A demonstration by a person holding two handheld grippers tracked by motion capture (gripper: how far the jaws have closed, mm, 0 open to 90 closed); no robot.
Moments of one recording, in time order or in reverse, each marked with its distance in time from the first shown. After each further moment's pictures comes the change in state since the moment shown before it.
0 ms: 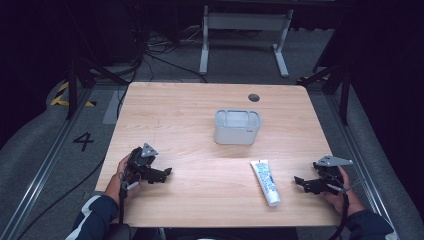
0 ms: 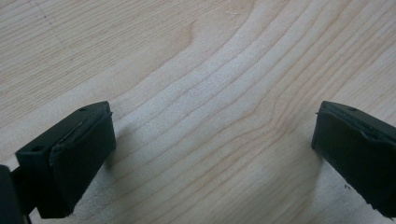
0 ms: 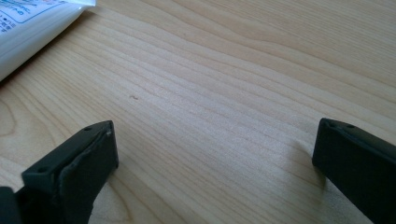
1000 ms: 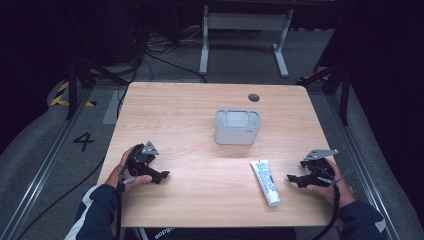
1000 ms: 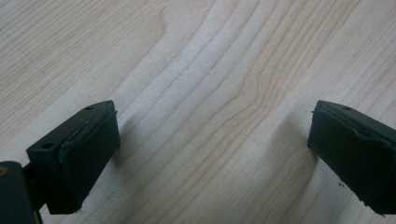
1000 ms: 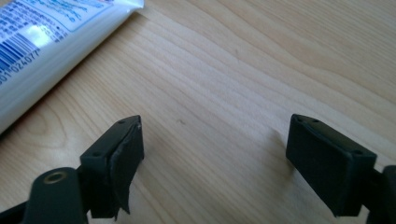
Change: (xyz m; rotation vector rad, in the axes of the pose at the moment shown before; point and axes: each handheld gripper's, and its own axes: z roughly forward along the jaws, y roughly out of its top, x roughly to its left) left arm 0.007 0.011 -0.004 0.116 -0.112 0.152; right arm 0.015 0.033 0.010 0.136 0.082 -0.098
